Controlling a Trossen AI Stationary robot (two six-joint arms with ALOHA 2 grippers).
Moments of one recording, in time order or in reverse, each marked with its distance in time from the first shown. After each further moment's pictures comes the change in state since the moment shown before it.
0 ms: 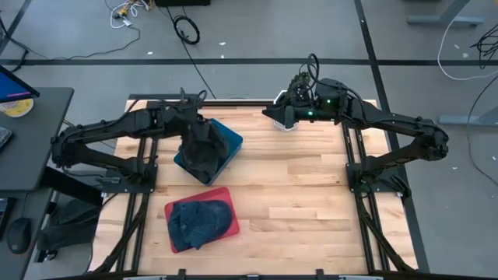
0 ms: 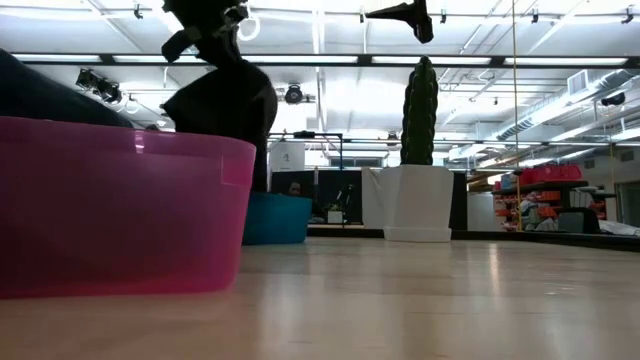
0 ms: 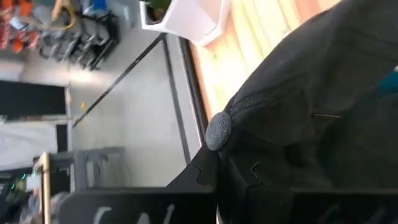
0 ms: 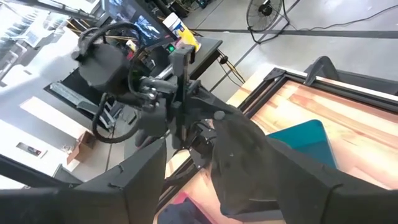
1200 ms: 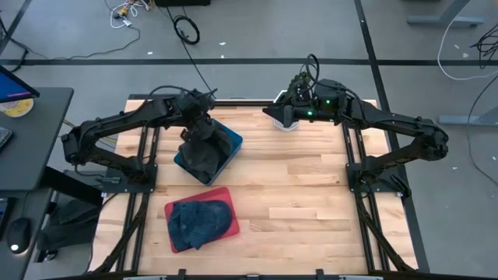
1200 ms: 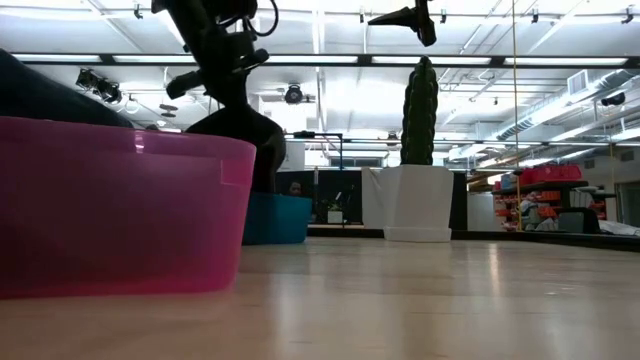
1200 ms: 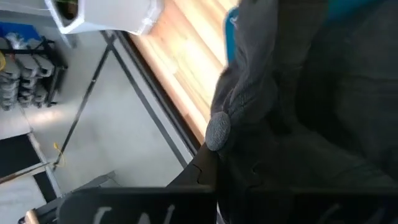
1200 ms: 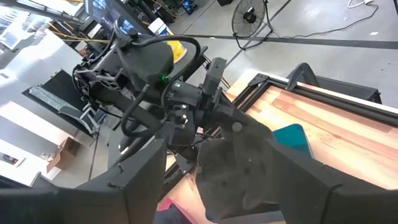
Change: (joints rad) left arm 0.194 0.154 0.002 -0.023 0.211 0.398; right arm 0.000 0.001 0.000 -0.023 0.063 -0.021
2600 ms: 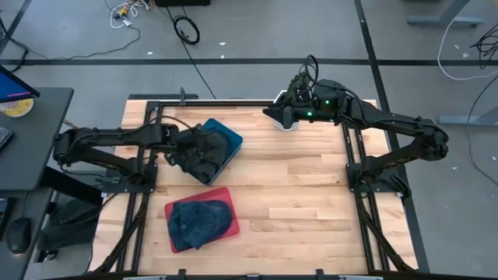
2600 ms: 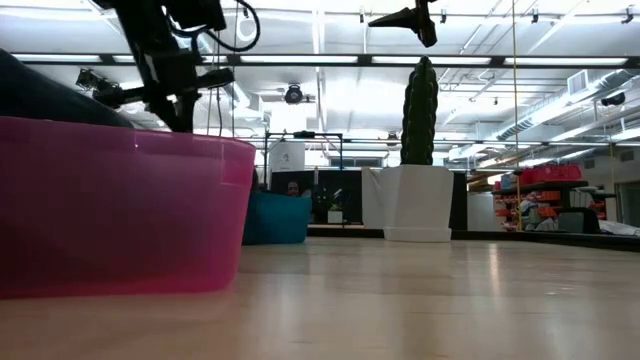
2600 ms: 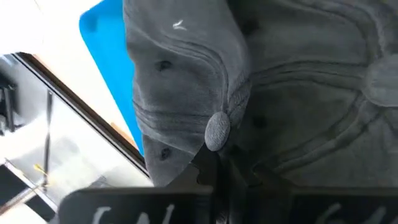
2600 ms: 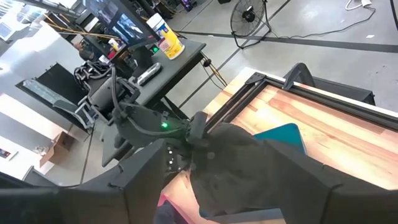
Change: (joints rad) left arm -0.258 -0.128 -0.255 -0.141 -0.168 -0.067; right arm 0.000 0.000 0.000 -0.014 0.000 -0.031
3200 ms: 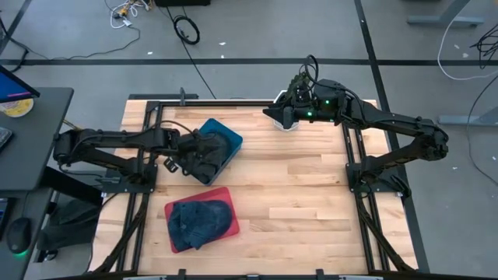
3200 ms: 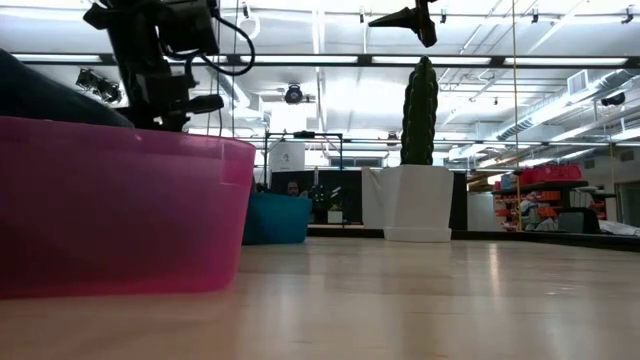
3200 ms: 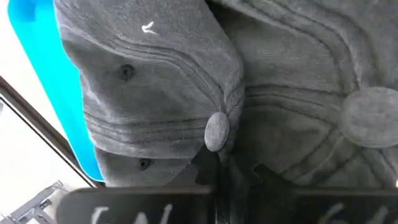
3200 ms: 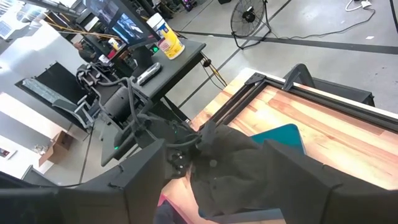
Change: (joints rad) left arm 0.000 0.002 -0.113 0.038 0.077 -0.140; right arm 0.000 0.000 0.000 0.000 0.000 -0.006
